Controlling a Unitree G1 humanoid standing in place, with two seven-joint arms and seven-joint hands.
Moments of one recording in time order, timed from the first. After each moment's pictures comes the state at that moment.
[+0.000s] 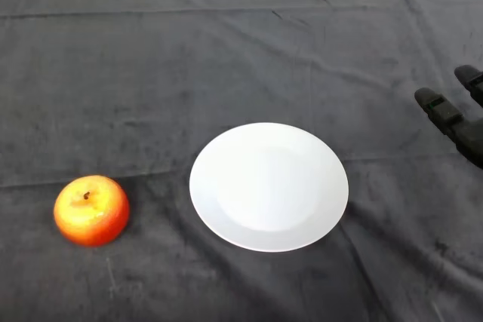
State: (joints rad) left arm -0.37 0.68 0.60 1.16 -0.17 -0.49 0.48; right arm -0.85 -0.37 -0.69 1.25 0.71 0.52 0.51
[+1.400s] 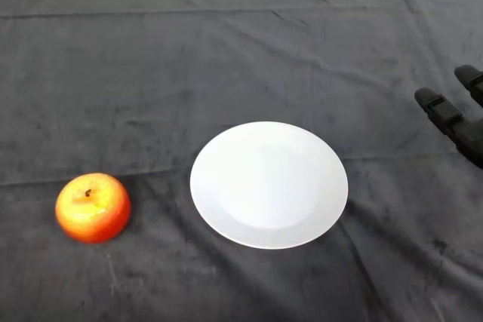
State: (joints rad) left arm -0.39 0.69 0.51 1.17 -0.14 -0.48 0.33; right arm -0.85 -0.37 -0.69 1.25 0.71 0.52 0.51
